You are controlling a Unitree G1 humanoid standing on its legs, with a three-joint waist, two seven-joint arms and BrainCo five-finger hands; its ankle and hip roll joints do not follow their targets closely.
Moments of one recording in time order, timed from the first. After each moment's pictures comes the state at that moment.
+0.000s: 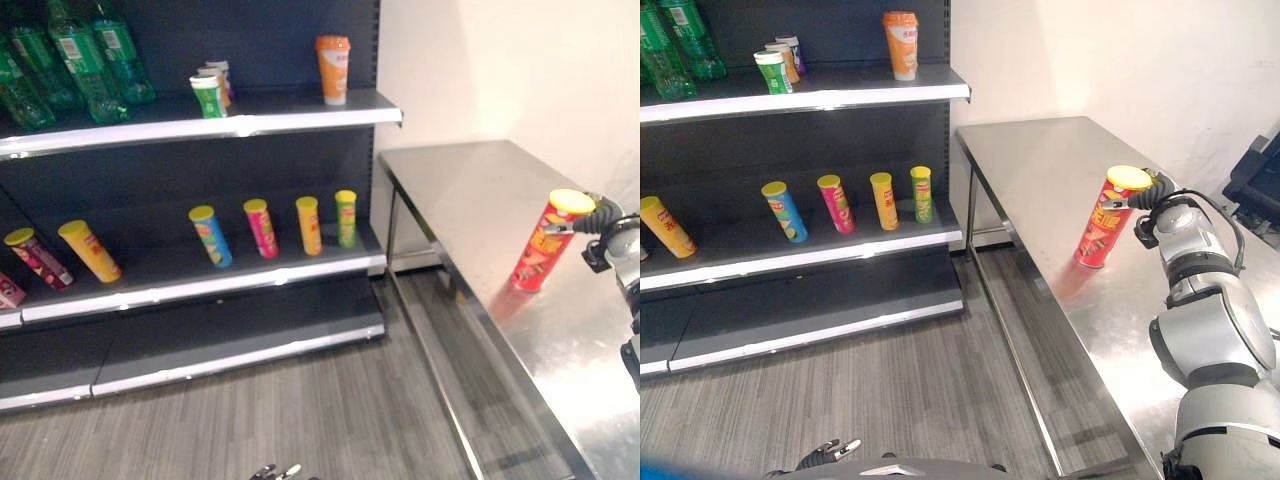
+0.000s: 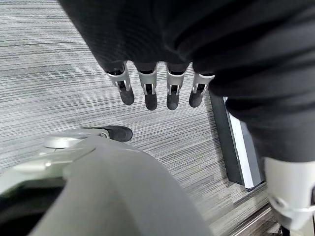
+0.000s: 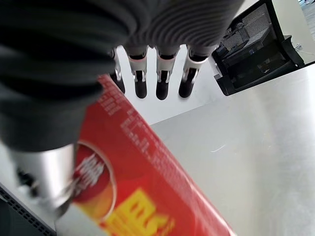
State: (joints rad) left arm 0.10 0.24 -0.24 1.17 -0.27 -0.12 -0.06; right arm -1.00 -0.80 0.49 1.27 0.04 -0.01 0.03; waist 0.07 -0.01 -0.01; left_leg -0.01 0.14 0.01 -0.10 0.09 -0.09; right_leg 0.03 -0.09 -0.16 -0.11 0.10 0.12
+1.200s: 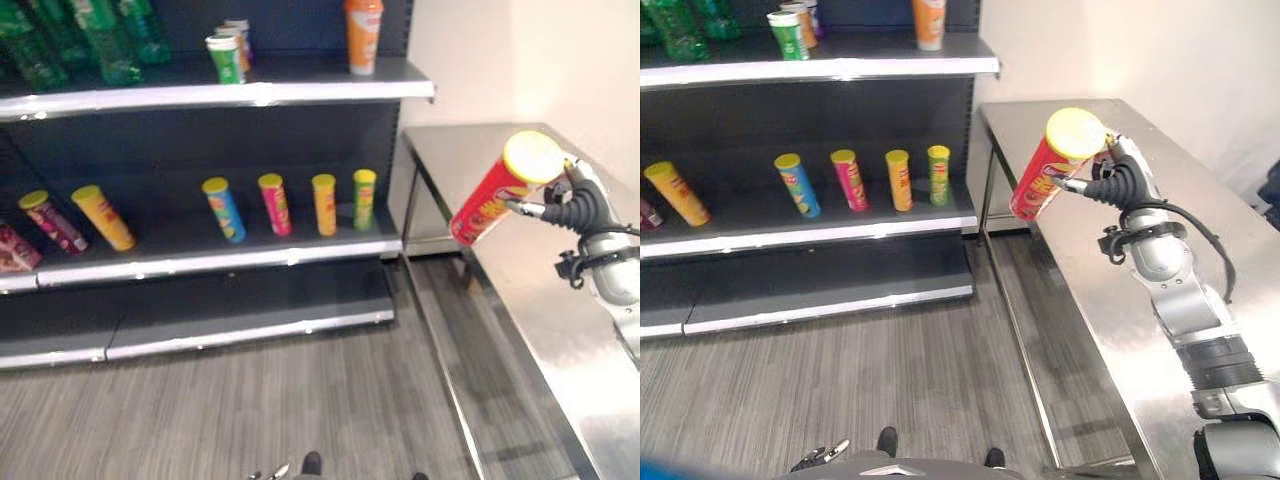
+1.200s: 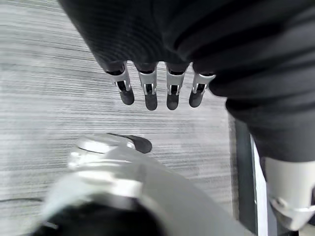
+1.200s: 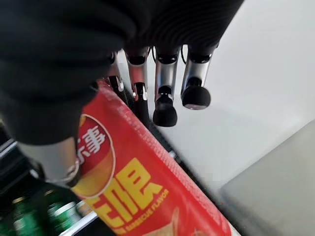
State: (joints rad) left arm 0.15 0.21 -0.05 1.15 -0.25 -0.11 0.00; right arm -0.38 -0.83 0.14 0.05 0.00 -0.16 -0.15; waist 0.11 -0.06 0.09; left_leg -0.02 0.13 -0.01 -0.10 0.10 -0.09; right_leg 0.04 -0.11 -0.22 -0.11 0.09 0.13
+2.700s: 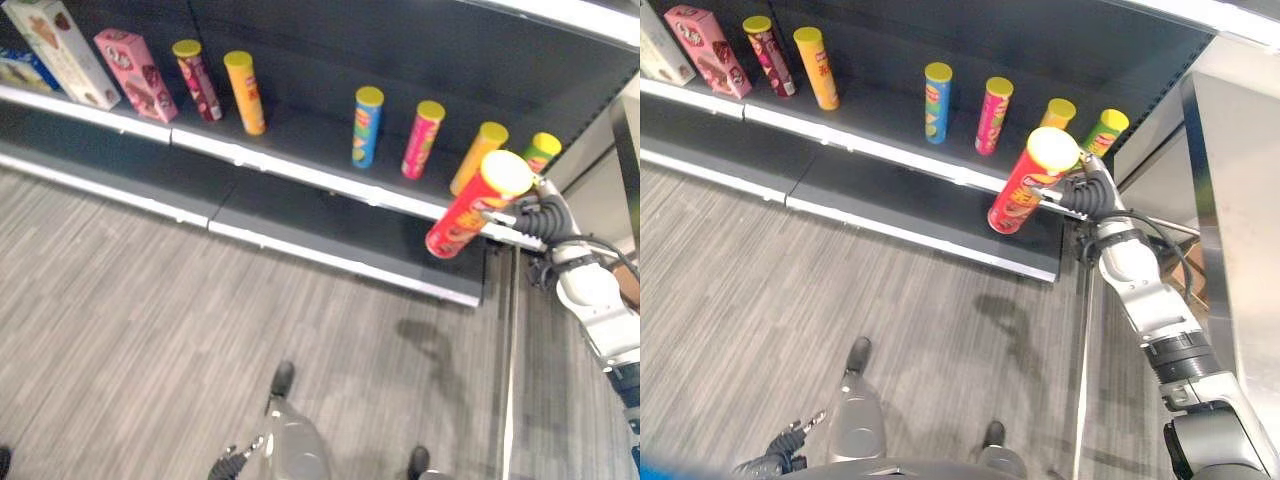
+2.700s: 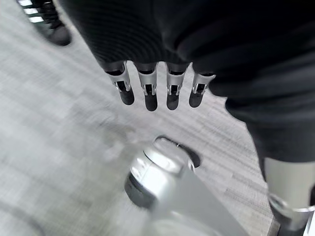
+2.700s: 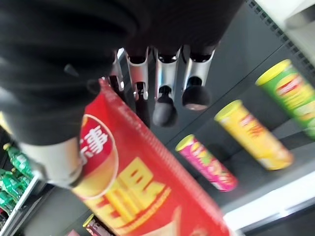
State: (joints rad) left arm 0.07 0.29 0.03 1.21 -0.31 -0.12 0.05; right arm -0.38 -0.72 0.20 0.12 0.08 -0.13 -0.15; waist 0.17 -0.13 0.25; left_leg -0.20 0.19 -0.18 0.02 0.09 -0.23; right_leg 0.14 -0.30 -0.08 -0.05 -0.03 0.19
